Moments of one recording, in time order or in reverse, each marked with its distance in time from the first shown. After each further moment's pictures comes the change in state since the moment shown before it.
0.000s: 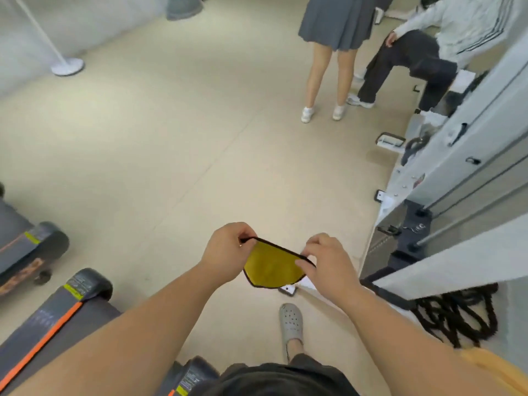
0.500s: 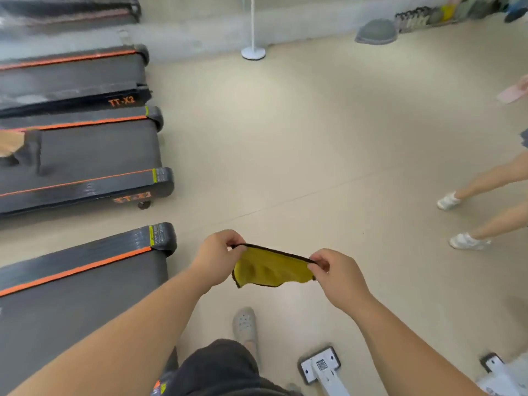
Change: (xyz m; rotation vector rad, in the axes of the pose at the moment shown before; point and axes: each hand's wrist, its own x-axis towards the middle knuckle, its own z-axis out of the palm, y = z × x) left_hand 0.067 -0.100 -0.143 -0.285 0.500 -0.553; right_hand 0.253 -0.160 0.015 0.059 -0.426 -0.320
